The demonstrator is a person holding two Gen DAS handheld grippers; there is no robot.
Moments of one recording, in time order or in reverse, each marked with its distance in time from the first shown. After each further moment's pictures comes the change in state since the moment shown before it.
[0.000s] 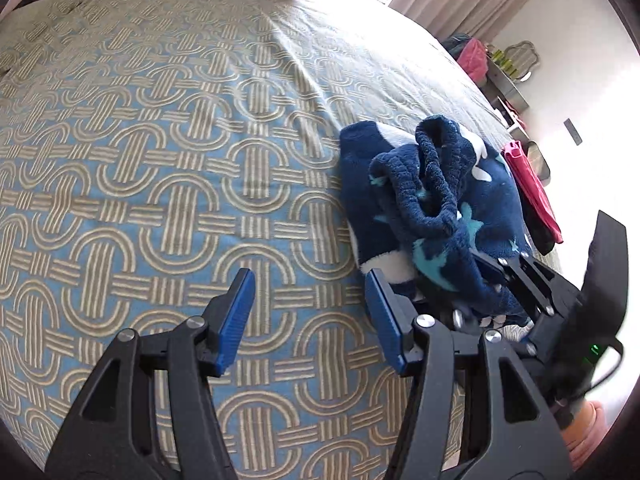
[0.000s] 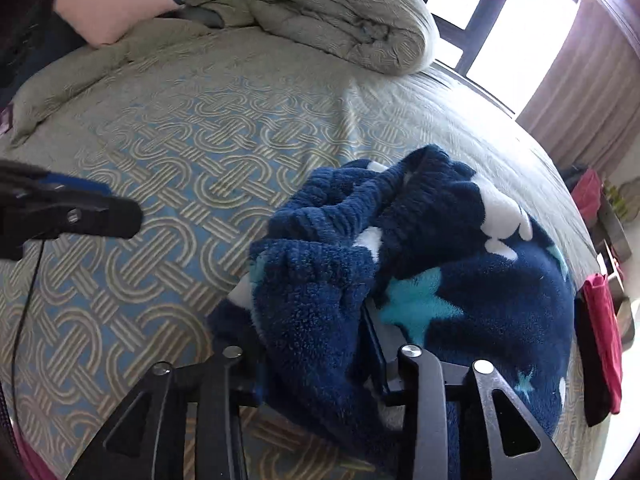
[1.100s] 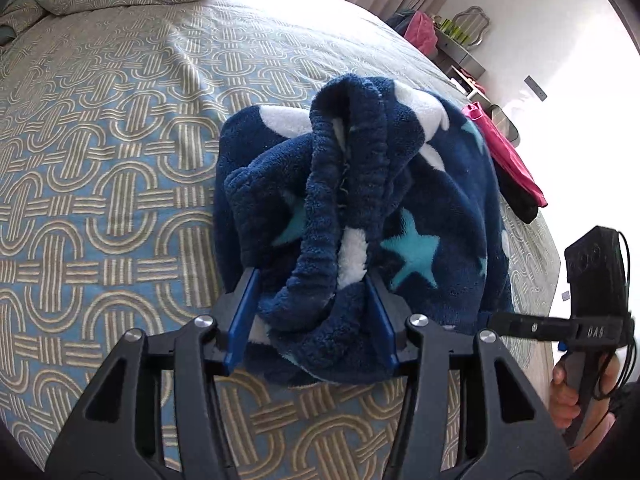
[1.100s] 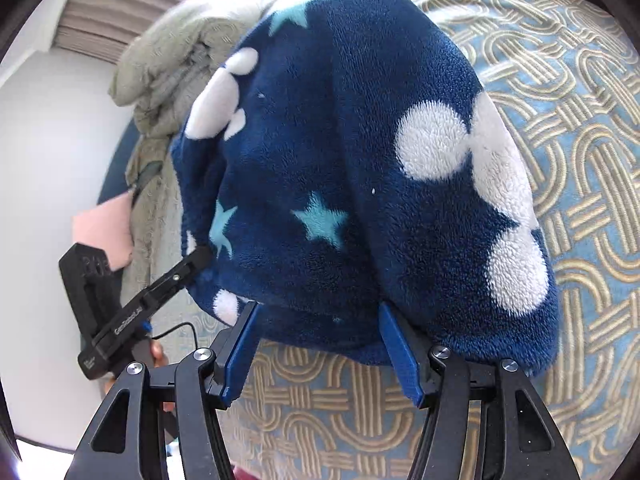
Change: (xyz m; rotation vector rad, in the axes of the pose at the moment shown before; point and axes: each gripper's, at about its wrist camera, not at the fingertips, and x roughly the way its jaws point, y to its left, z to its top) left arm 0.066 -0.077 0.012 0.170 -0.002 -0.092; right arm 0.010 -0.173 -0.123 0.953 0.154 0.553
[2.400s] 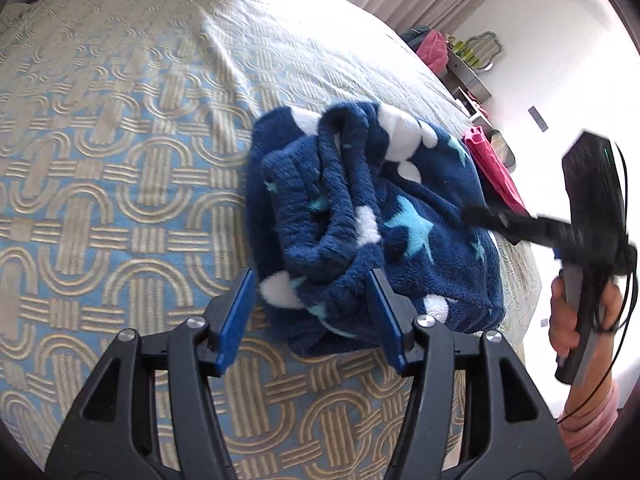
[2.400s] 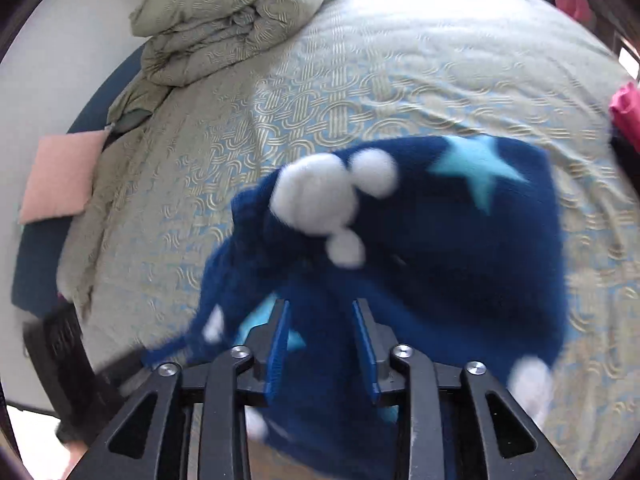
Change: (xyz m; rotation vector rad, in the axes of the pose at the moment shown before) left arm -0.036 0.047 -0.018 -0.130 -0.010 -0.032; right arm 0.031 0.098 0.076 -0.345 -0.021 -0.235
